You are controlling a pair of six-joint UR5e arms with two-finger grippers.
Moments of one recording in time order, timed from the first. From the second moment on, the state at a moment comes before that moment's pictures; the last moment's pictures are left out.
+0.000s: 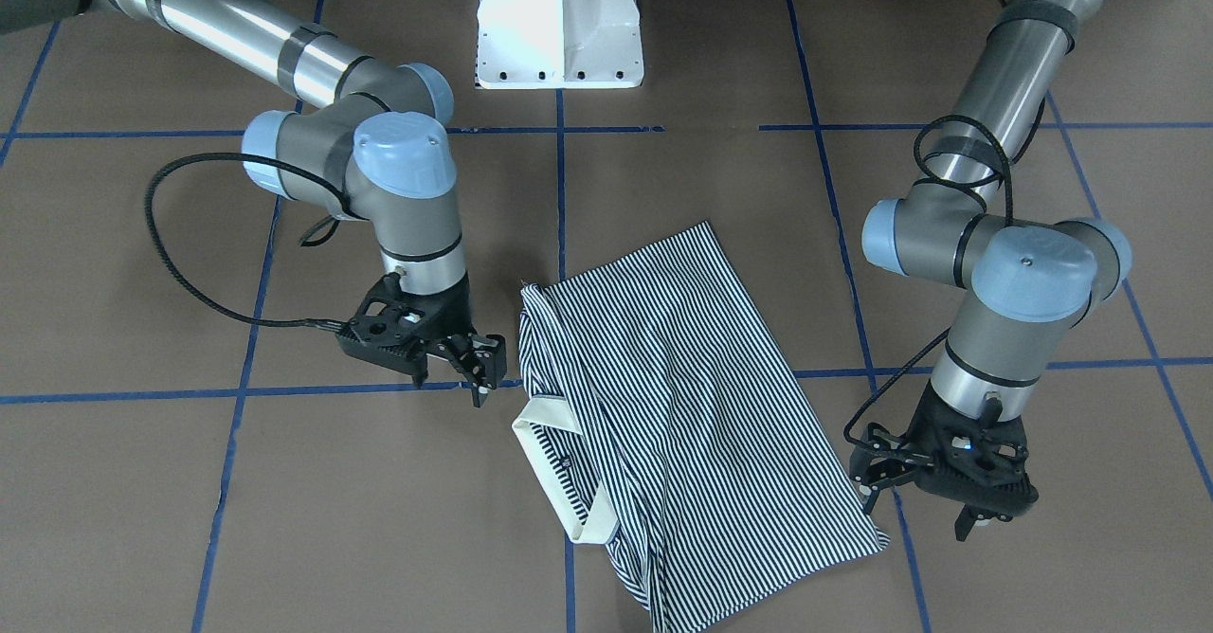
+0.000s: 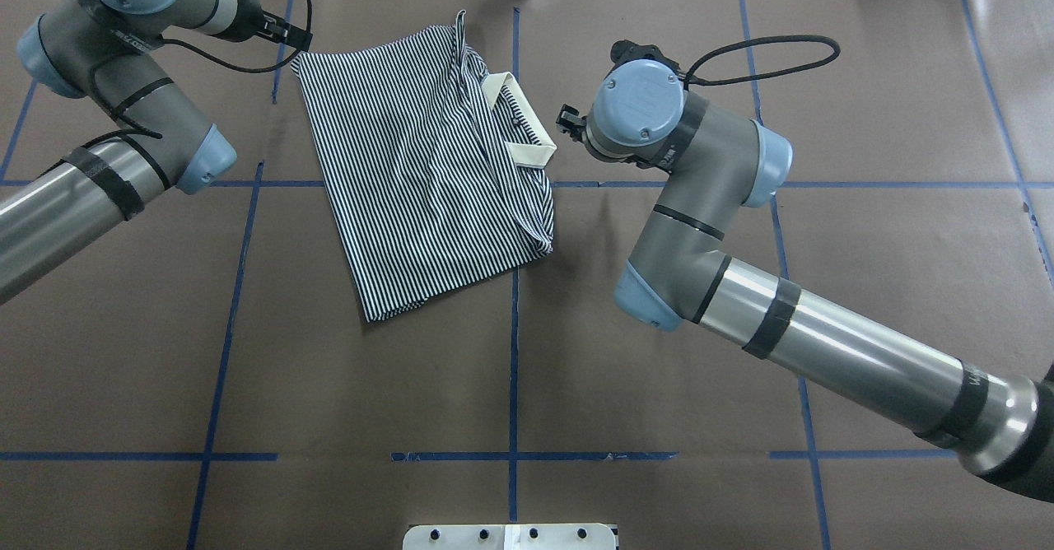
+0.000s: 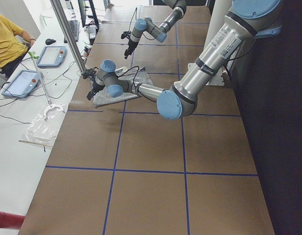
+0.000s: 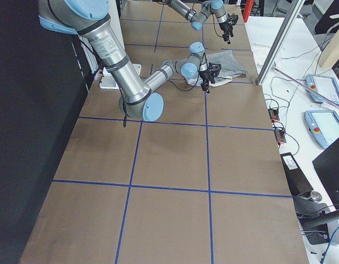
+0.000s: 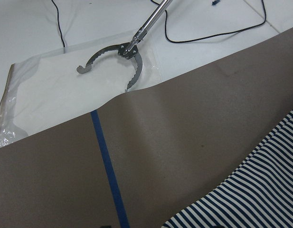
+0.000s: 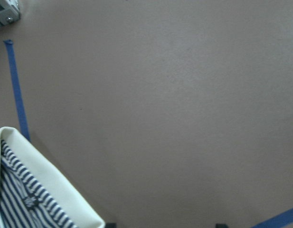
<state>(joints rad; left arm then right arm) -0.98 -2.26 -1.08 -2.35 -1.80 -0.56 0.64 -0.78 1.32 -1.26 1.60 1.59</state>
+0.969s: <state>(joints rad) -0.97 -2.23 -1.12 -2.35 -1.81 -0.56 0.57 -0.63 1.07 -1.18 1.49 1.73</state>
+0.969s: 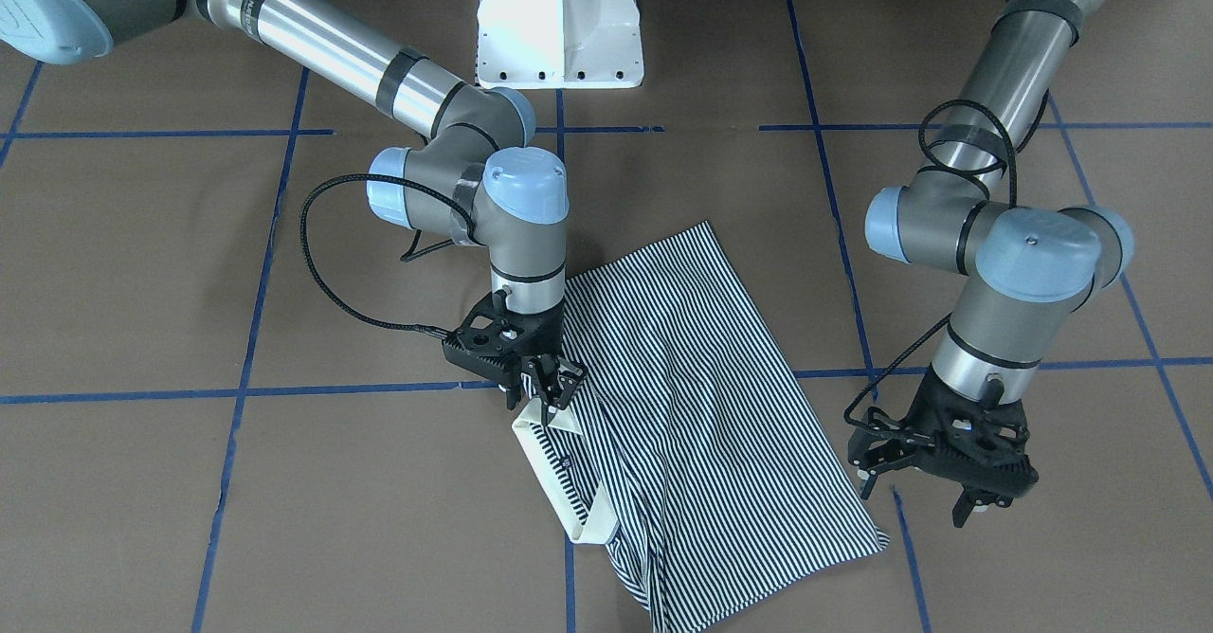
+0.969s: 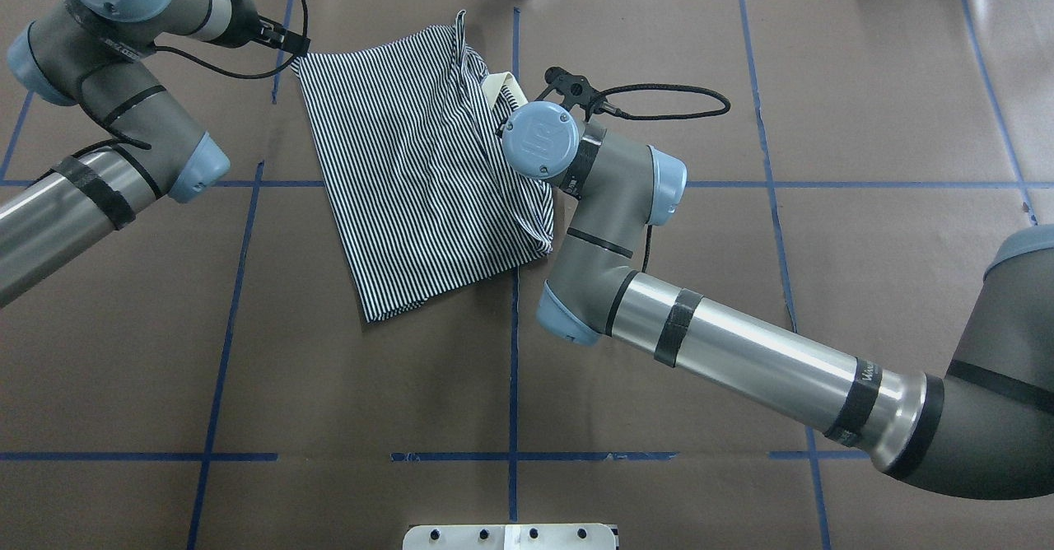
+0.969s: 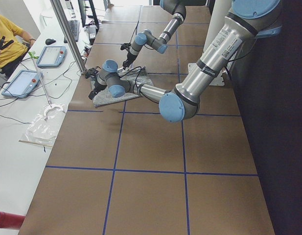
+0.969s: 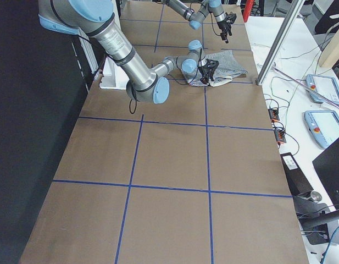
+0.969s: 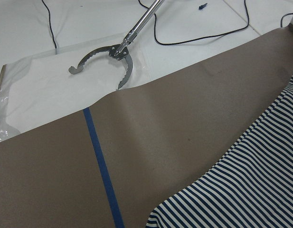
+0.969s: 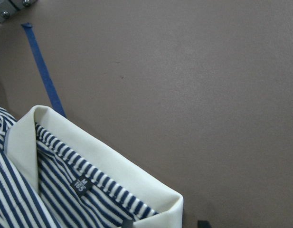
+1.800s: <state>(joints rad) -0.96 -2.23 -1.12 -2.35 -1.81 -0.58 0.58 -0.67 1.17 -1.20 1.49 1.74</state>
